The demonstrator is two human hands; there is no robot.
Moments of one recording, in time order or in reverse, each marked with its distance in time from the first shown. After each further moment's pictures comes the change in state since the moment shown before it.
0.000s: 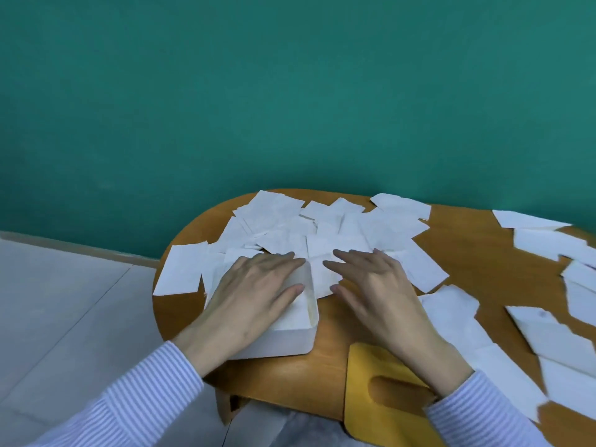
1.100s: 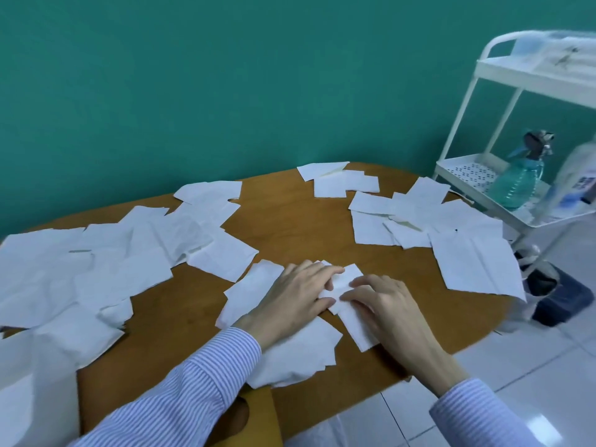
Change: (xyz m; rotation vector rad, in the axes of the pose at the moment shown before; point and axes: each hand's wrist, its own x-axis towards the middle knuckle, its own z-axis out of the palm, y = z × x) left_hand 0.148 0.287 0.192 -0.329 -0.261 0.671; right_hand -0.231 0.224 -0.042 -0.134 0.011 0.539
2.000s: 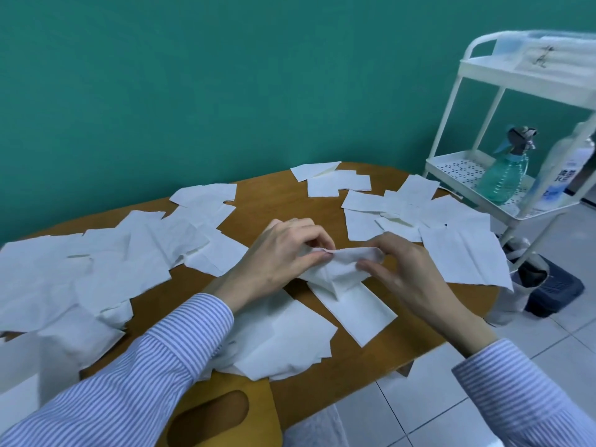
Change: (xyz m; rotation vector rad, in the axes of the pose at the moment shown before) left_hand 0.011 0.013 -0.083 -0.152 0.157 0.116; right_hand 0.024 -0.005 -0.068 0.338 0.120 0.111
